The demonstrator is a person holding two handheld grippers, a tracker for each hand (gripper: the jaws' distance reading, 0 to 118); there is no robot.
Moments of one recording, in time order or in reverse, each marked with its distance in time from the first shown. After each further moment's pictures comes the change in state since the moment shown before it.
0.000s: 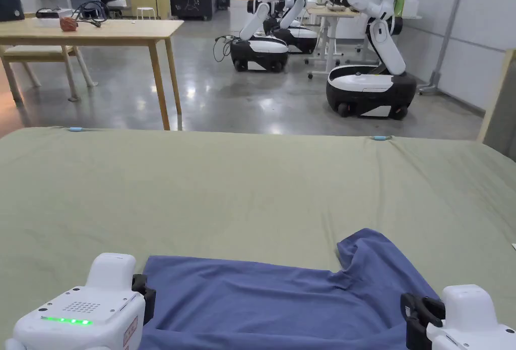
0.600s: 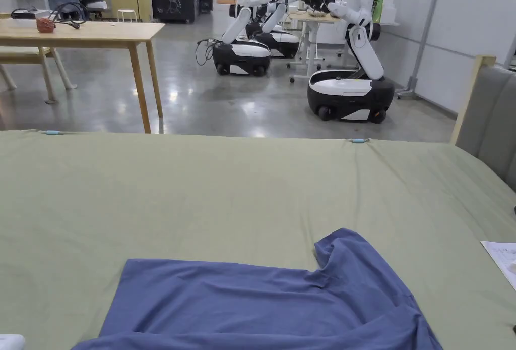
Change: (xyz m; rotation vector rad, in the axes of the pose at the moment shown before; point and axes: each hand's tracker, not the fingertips) left arm -0.041 -0.051 0.096 -0.132 0.025 0.056; right arm 0.095 -0.058 0.068 -0.203 -0.008 -0.170
